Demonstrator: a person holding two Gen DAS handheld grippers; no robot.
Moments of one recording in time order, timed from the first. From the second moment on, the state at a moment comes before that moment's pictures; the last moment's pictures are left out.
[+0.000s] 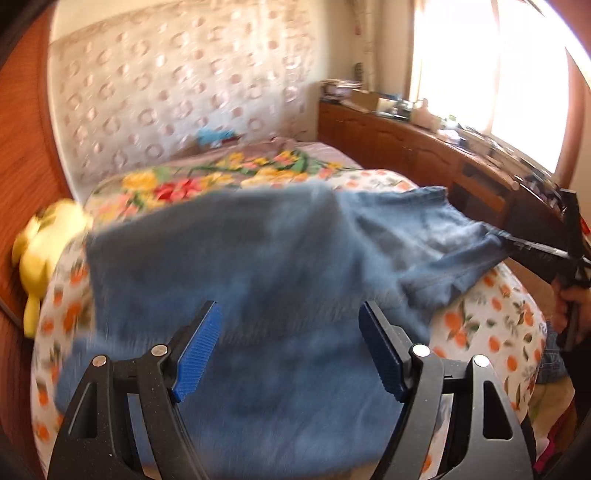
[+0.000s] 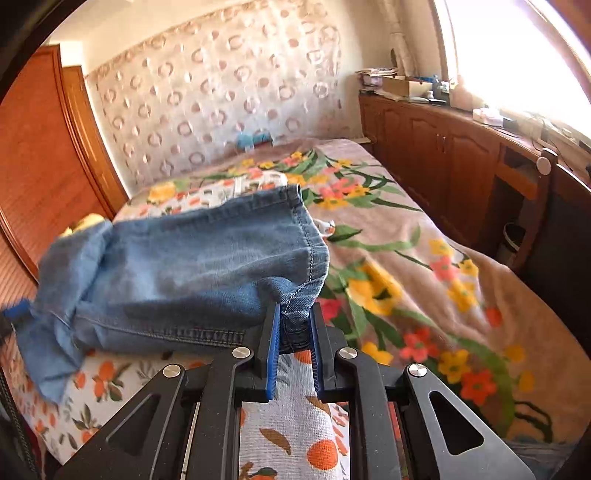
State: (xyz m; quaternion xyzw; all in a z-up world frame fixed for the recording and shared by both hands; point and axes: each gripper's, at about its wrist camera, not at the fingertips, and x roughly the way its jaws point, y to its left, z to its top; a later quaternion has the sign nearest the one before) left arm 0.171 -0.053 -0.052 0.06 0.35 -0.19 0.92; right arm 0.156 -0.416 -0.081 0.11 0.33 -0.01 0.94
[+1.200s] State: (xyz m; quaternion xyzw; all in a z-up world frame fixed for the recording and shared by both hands) left arm 0.362 -0.142 -0.062 0.16 0.43 -0.15 0.87; right arm 0.176 -0.406 -0.082 0.05 0.36 0.01 0.93
